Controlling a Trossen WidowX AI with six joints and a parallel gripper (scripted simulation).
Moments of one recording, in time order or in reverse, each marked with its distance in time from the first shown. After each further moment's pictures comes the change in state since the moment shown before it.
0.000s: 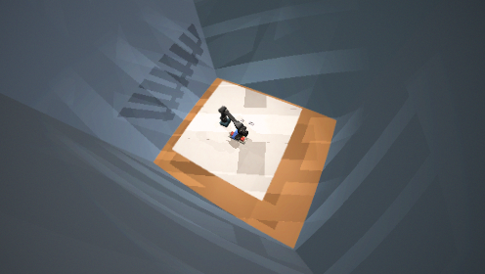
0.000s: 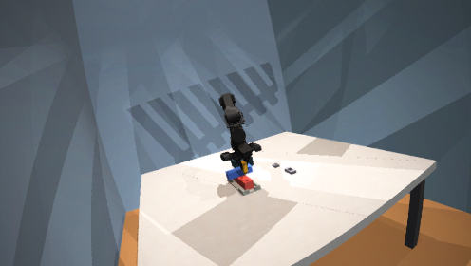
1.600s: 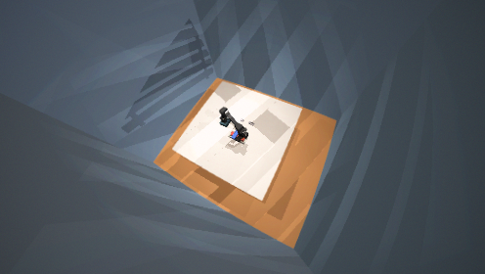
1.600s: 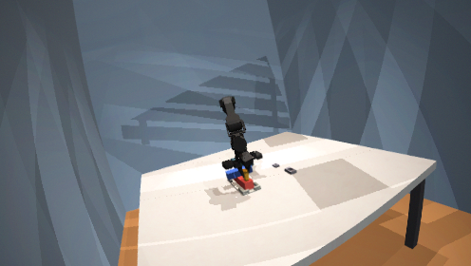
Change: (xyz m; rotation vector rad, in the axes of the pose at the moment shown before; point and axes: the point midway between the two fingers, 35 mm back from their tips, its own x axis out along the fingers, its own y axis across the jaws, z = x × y) arm 0.037 -0.002 0.003 0.000 -0.006 -0.002
